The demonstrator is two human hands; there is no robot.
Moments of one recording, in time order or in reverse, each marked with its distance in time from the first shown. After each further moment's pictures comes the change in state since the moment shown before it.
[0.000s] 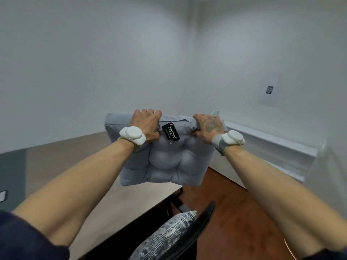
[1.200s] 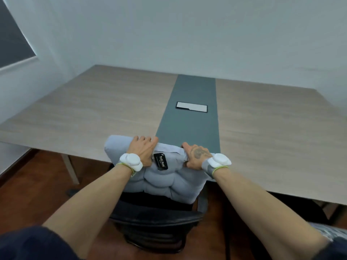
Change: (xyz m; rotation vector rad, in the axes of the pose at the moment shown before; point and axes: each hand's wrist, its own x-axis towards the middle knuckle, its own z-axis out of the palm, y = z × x) left_hand -0.696 -0.366 0.019 0.177 -0.785 -0.710; right_hand -0.221 -0.716 0.176 0.310 -0.730 -0.920
